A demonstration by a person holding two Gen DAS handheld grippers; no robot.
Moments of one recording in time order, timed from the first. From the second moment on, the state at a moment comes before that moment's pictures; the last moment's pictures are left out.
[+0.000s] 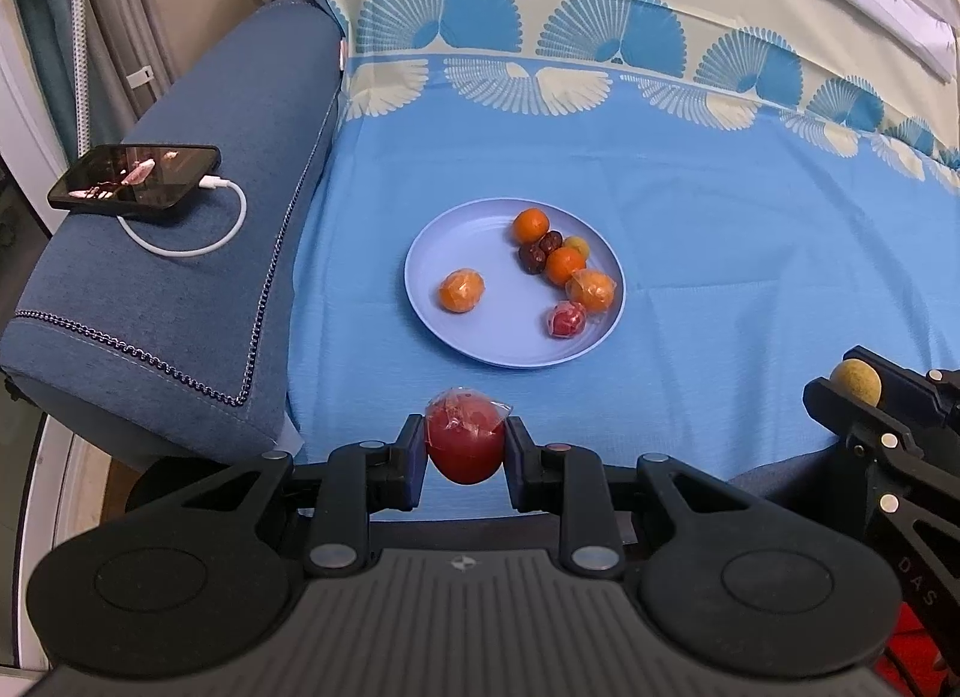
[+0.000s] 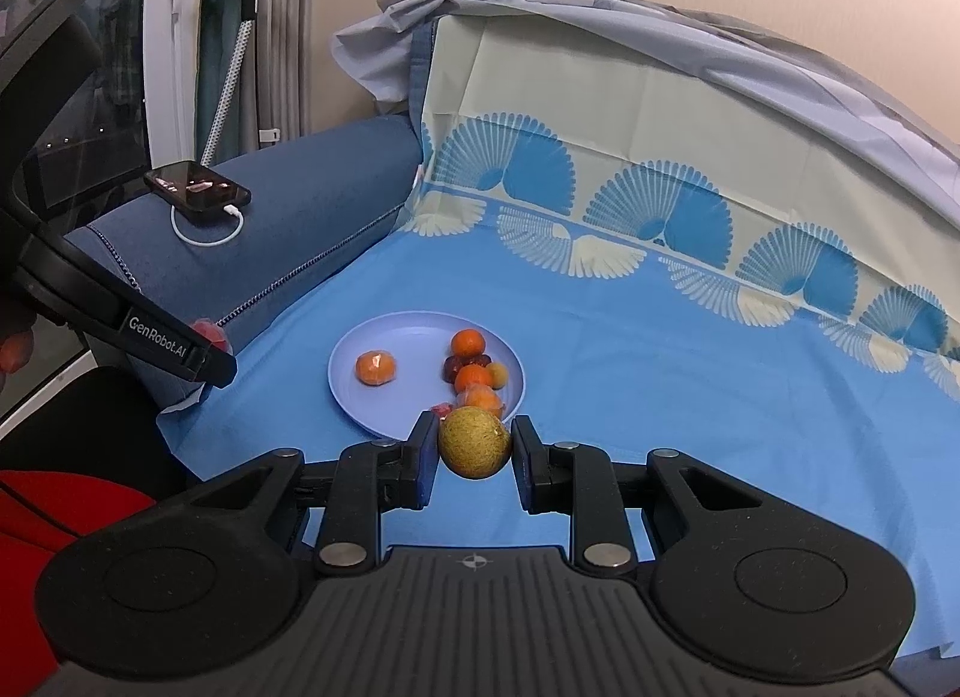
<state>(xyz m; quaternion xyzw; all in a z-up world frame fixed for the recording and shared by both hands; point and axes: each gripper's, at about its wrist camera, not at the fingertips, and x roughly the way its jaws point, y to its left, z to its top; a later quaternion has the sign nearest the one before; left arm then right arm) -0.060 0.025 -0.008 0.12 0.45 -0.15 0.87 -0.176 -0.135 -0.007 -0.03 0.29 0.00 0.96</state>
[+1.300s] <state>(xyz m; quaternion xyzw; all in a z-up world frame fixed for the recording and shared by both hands) 0.082 -0.011 -0.049 0.12 0.49 -0.14 0.85 -0.061 -0.134 -0.057 -0.01 0.36 0.04 0.93</state>
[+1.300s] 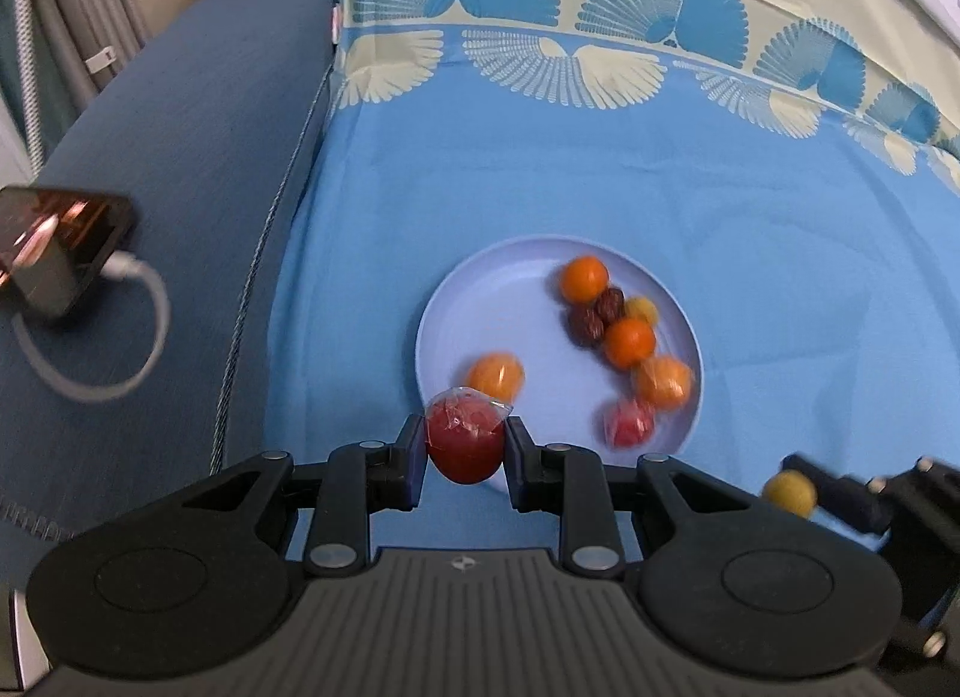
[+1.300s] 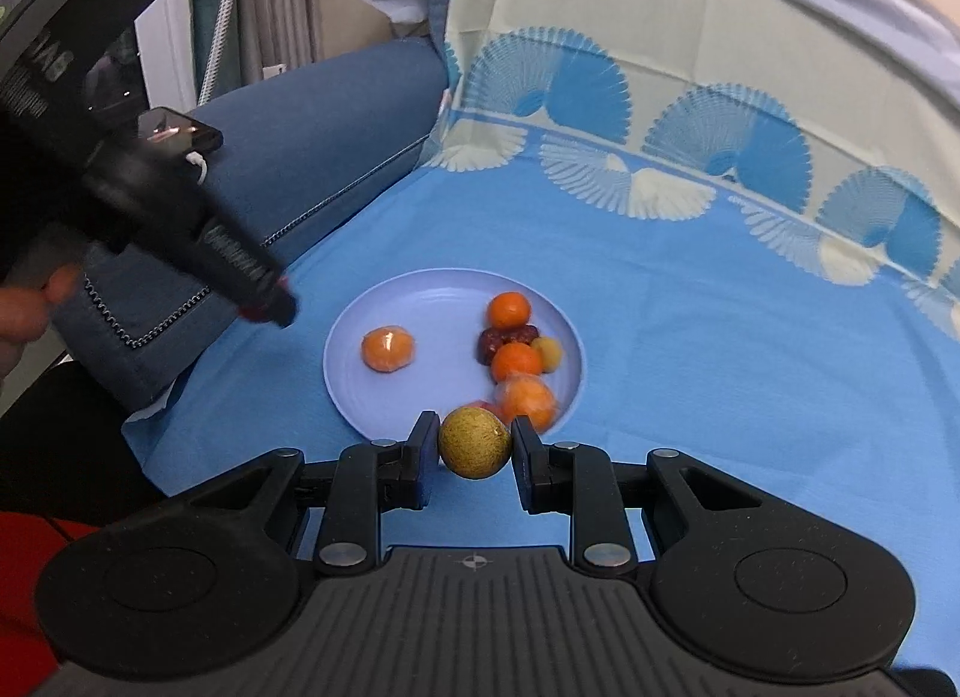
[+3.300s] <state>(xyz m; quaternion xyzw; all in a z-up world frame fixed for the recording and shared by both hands) -0.024 0.020 -0.016 0.13 0.45 -0.09 0.88 -0.126 -0.118 -0.013 -0.03 0.31 0.00 0.95</state>
